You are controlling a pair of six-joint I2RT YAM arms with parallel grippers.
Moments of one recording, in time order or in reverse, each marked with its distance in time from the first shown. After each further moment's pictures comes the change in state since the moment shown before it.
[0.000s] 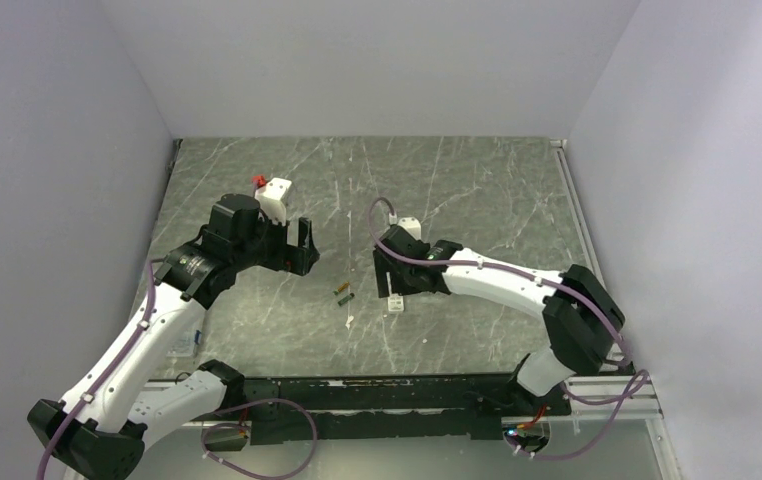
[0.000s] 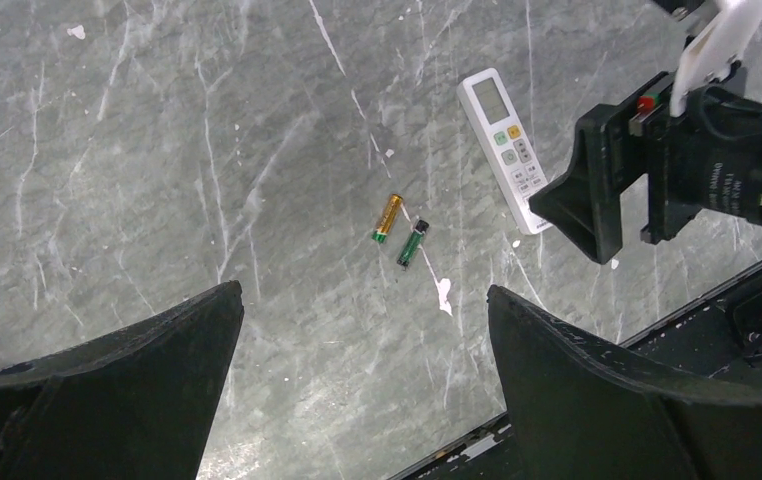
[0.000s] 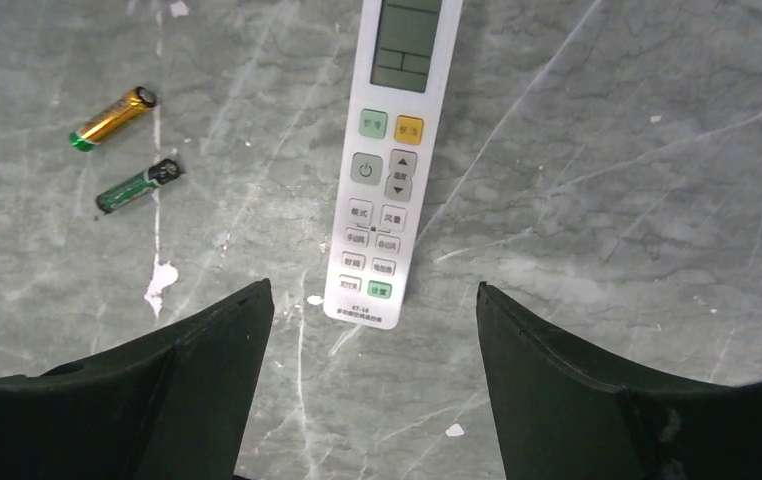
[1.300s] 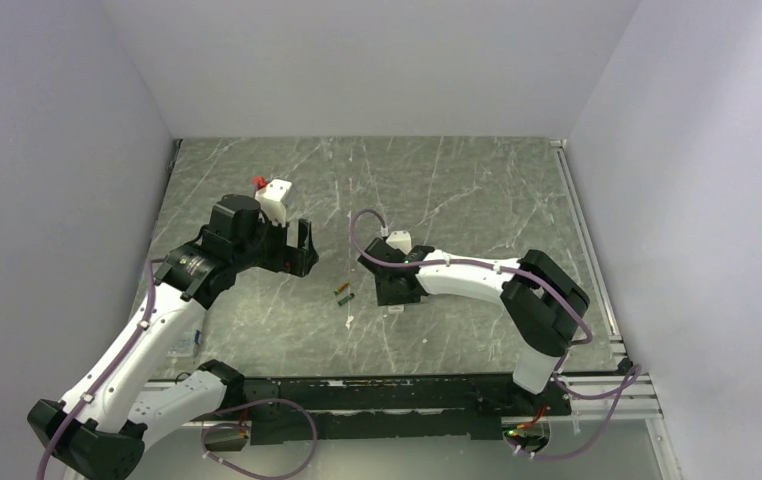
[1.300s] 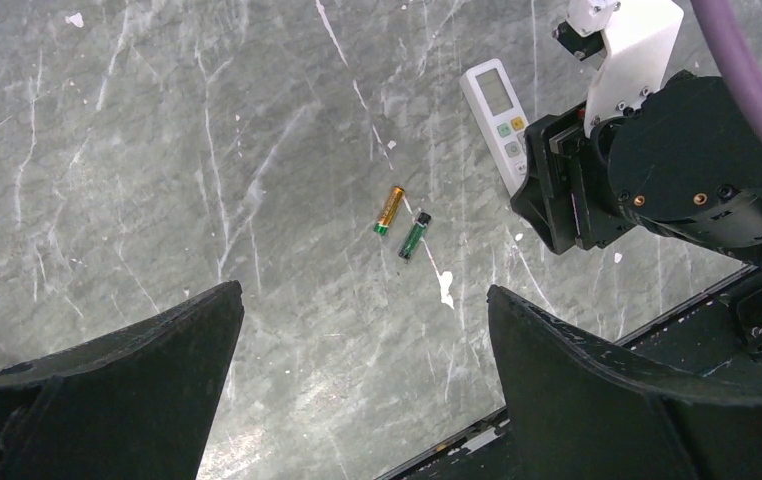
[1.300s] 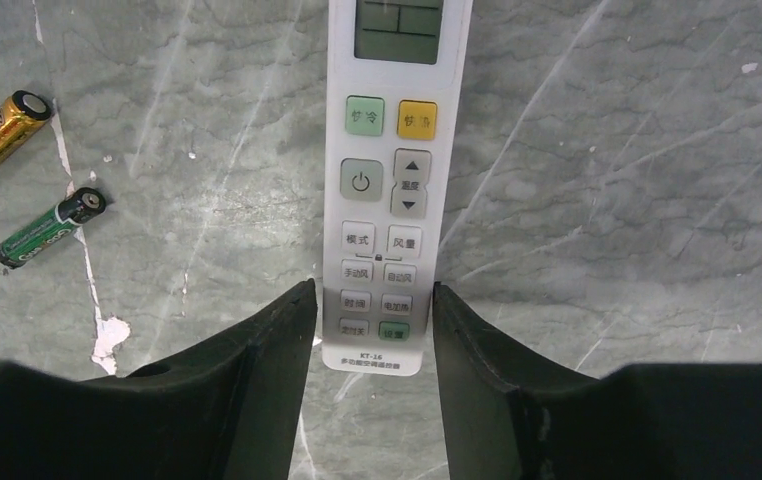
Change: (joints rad) left arm 0.000 0.000 0.000 -0.016 -0.003 0.000; right arm 0.050 0.196 0.039 -0.014 0.042 0.131
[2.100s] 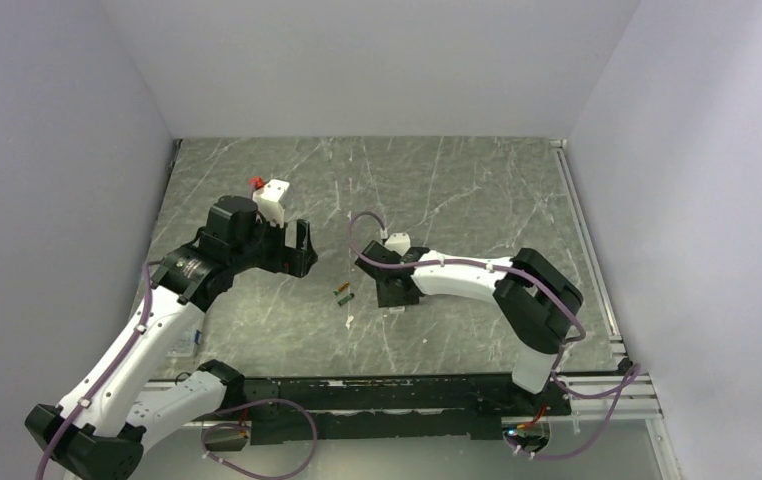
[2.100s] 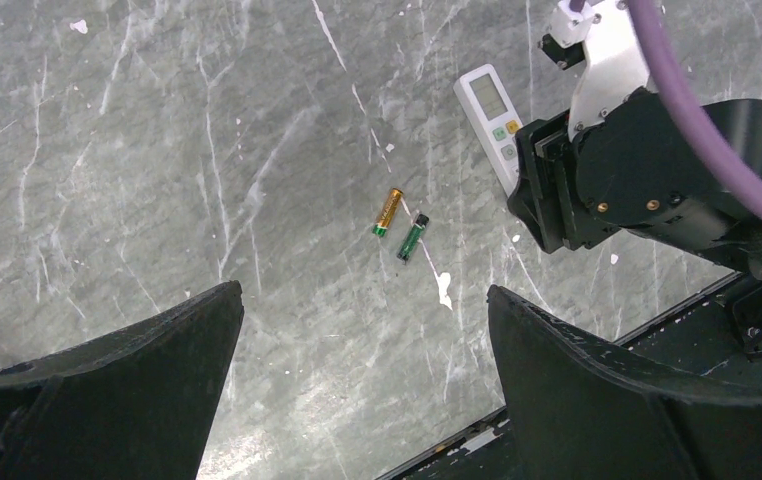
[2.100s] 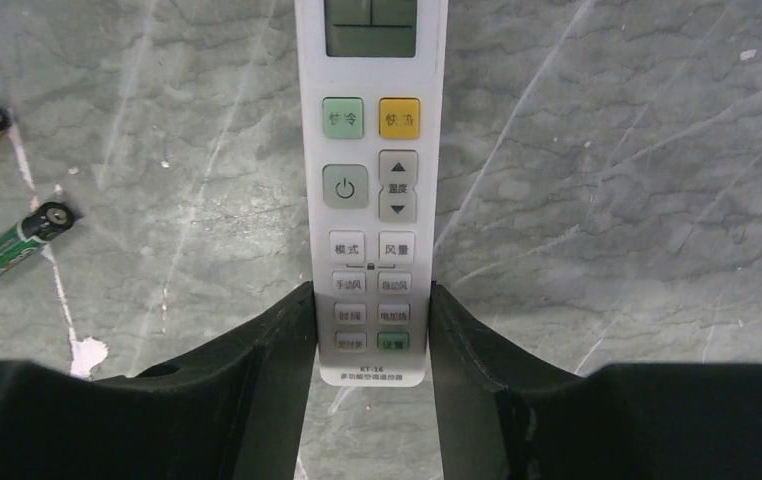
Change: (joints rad) left arm 0.000 -0.018 0.000 -0.002 0.000 0.000; right arm 0.011 0.025 0.011 -0.020 0.037 0.028
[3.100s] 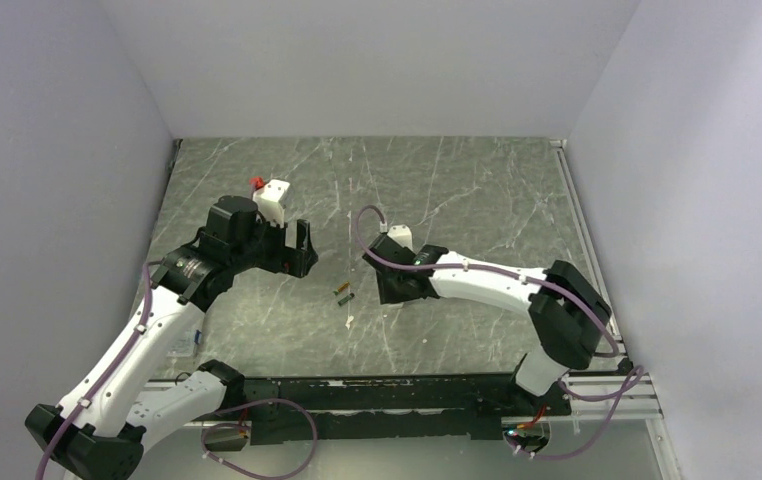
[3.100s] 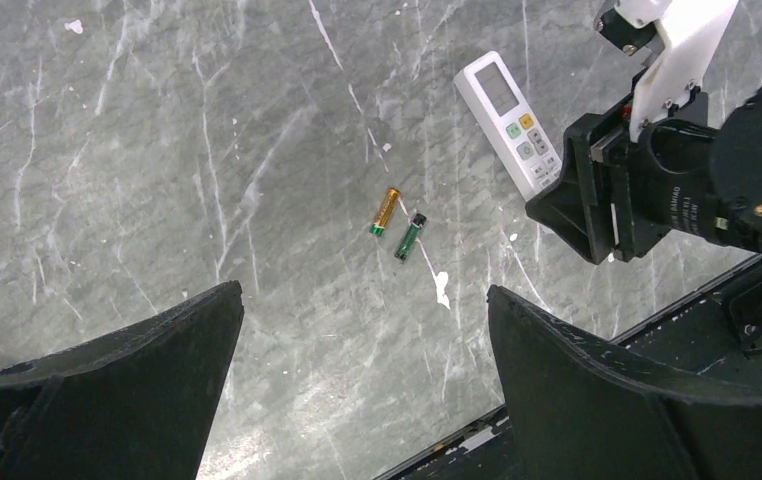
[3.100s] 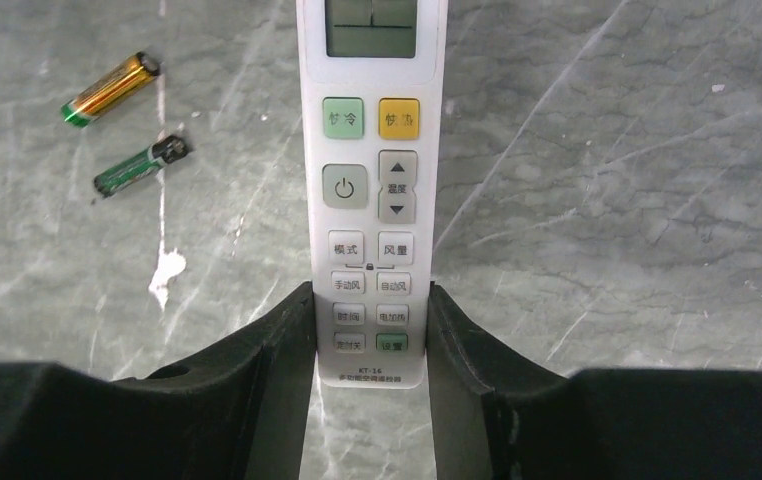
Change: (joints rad) left arm 0.000 0.000 0.000 0.000 0.004 0.000; right arm 0.006 -0.129 -0.018 0.003 -0.041 -0.081
